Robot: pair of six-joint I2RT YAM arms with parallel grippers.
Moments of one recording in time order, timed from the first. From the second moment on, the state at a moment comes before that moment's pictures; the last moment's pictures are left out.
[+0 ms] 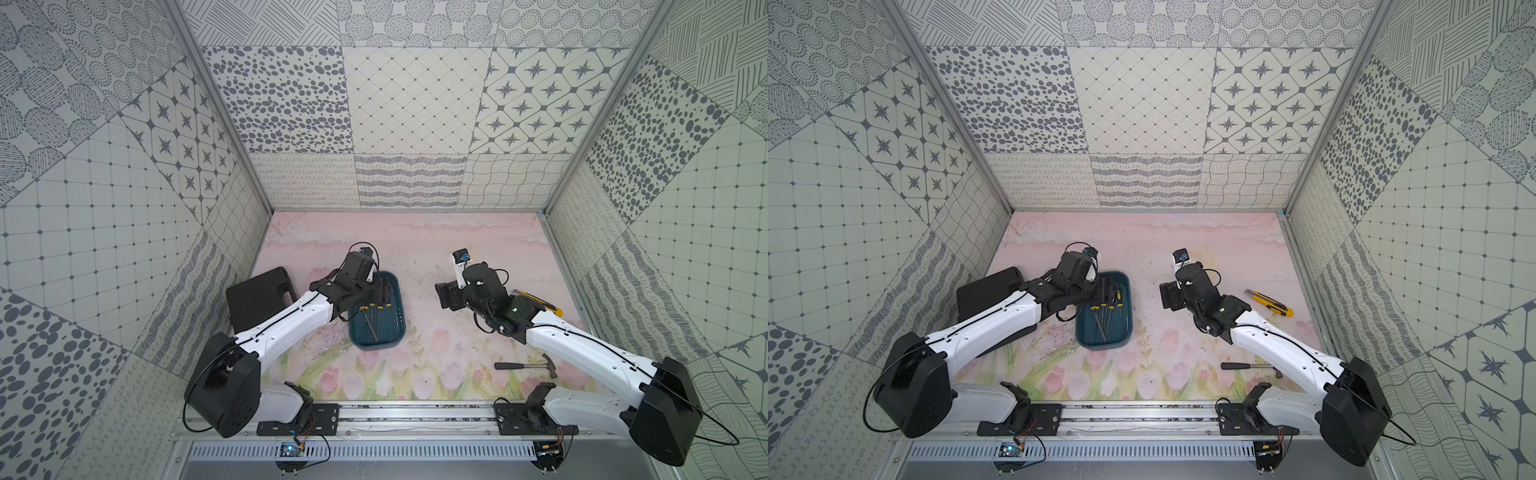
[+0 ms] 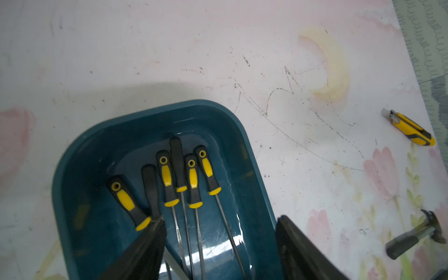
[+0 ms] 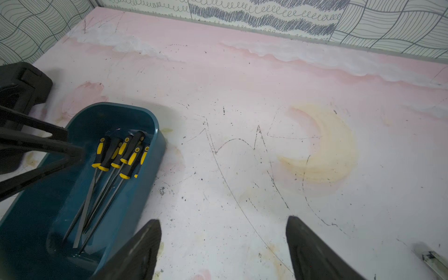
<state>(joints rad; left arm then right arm) -0.51 1.40 0.95 -0.42 0.03 -0.45 0.73 1.19 0.84 -0.30 0.26 0.27</state>
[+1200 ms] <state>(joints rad) -0.57 1.87 1.28 -0.66 -0.03 -0.64 0.73 1.16 0.78 -0.34 0.19 0.35</state>
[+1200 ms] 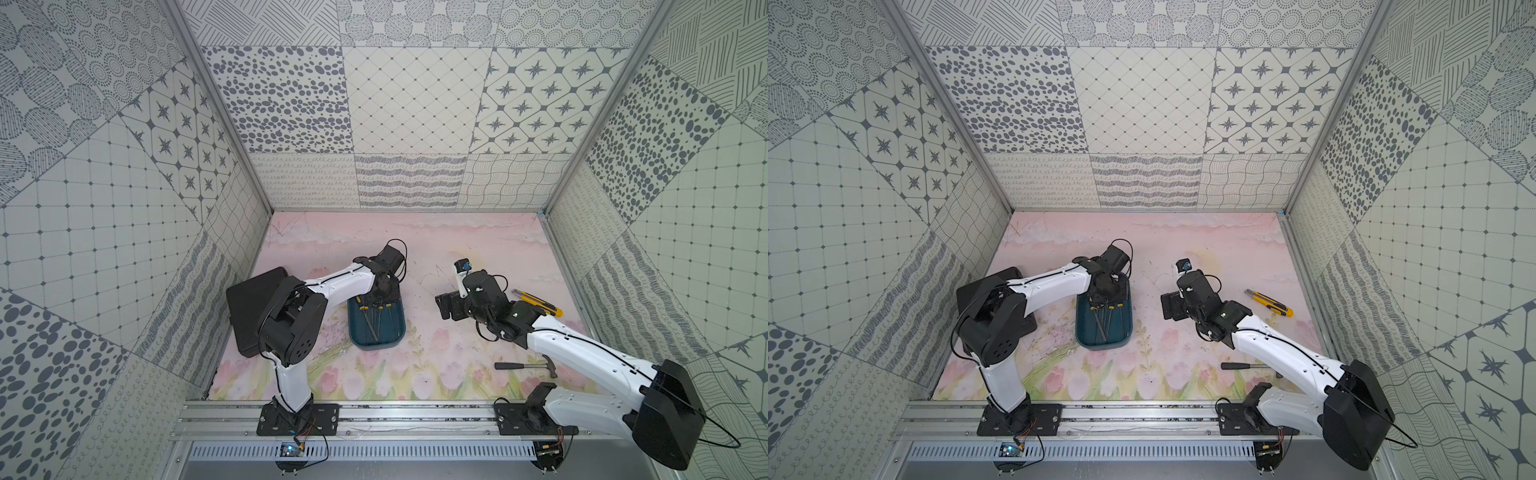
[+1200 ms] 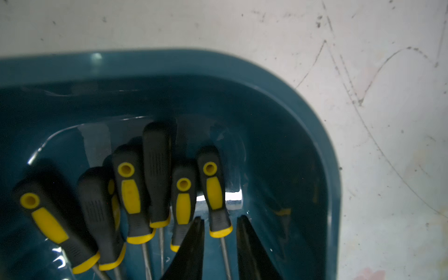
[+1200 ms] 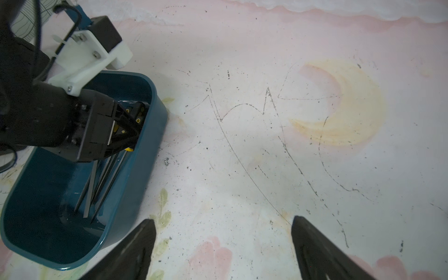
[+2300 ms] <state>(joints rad) -0.57 1.81 1.20 -0.54 -0.06 -0.62 0.73 1.14 0.76 -0.34 -0.07 0.38</state>
